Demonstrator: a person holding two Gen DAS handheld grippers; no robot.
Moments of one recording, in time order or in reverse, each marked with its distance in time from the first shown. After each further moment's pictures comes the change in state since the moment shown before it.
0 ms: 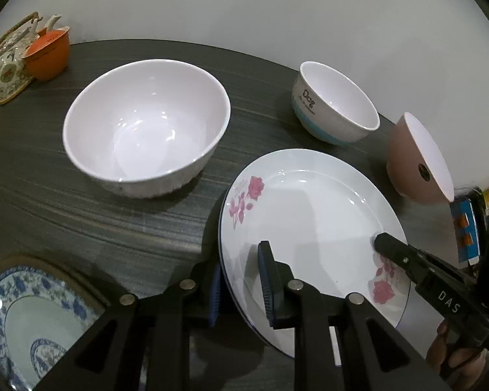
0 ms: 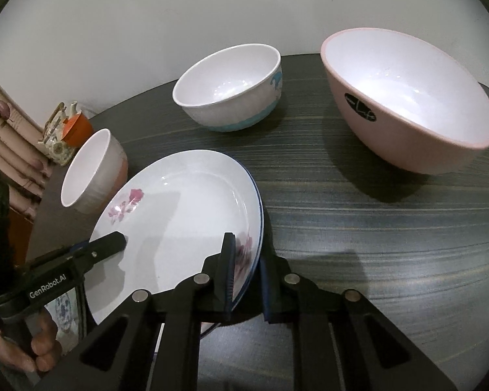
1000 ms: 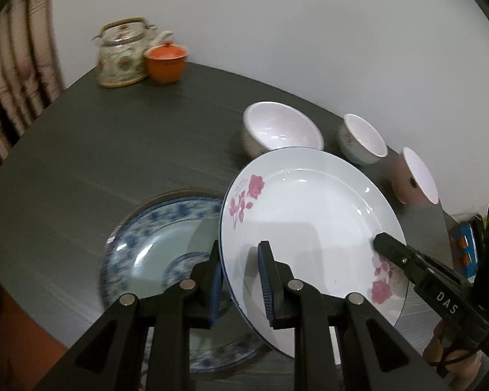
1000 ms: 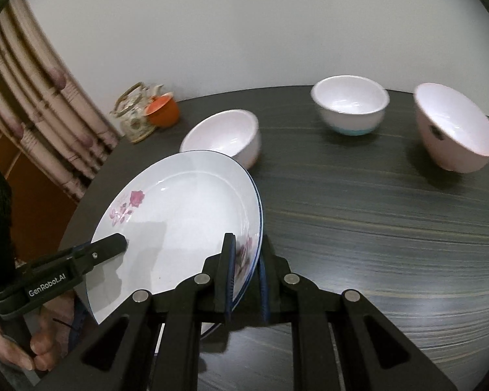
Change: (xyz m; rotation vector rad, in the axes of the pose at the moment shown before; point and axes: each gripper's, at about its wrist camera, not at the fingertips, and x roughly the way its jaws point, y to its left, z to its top) left arm -0.159 0.121 -0.081 -0.118 -0.137 0.082; right arm -0.063 0.137 -0.055 -0.138 -0.073 0.117
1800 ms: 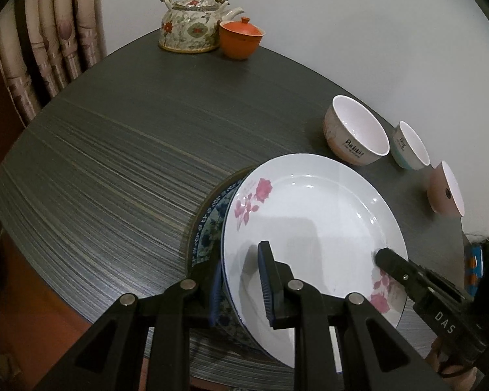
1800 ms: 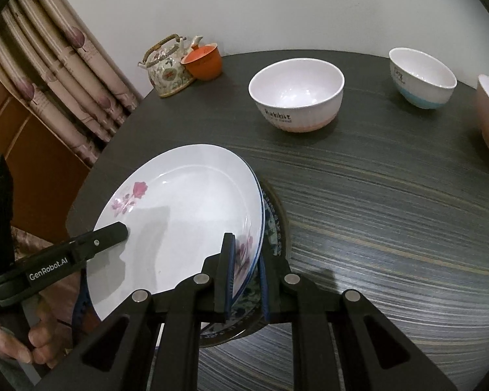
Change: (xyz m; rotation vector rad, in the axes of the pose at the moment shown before) left arm 0.000 0.083 -0.018 -0.121 0.054 0.070; right arm 0.048 0.071 -0.030 -0.061 0.125 0.043
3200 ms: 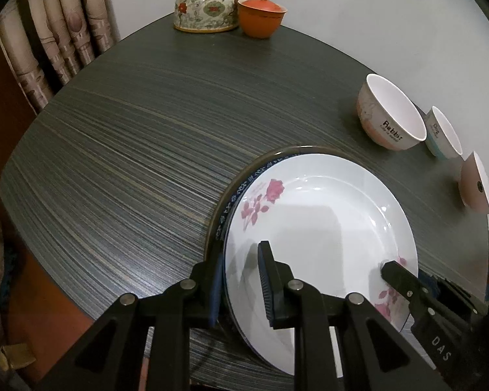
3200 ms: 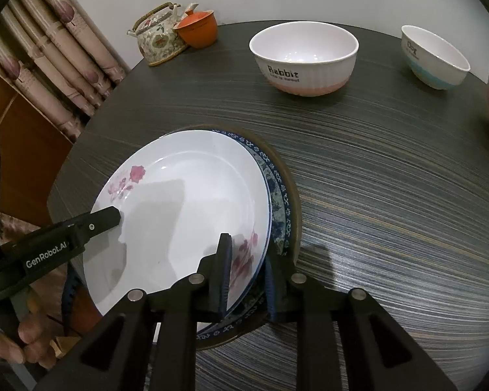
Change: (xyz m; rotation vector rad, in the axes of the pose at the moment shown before) left arm 0.042 -0.008 0.003 -0.001 0.063 0.129; right arm 0.034 0.012 -0.010 -0.024 0.104 -0.063
